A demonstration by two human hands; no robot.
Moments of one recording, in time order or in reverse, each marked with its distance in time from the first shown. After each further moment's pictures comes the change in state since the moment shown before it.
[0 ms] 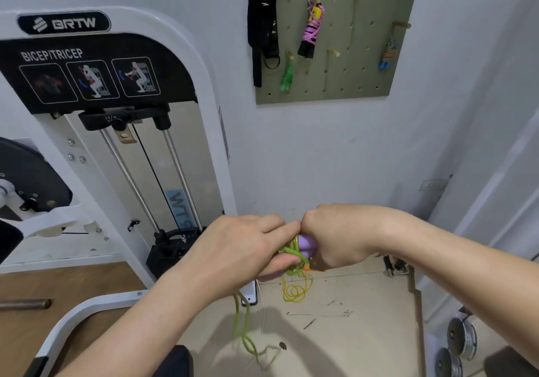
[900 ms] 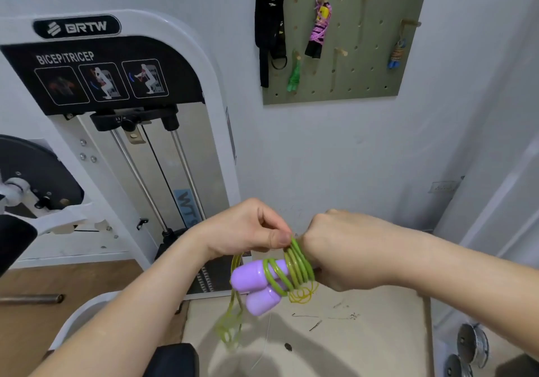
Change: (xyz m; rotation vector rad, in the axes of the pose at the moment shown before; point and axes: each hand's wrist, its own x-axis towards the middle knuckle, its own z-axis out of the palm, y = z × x) left_hand 0.023 -0.031 0.012 -1.393 -0.318 -0.372; right_hand -0.013 -0.008 0.011 -0.192 0.271 -0.277
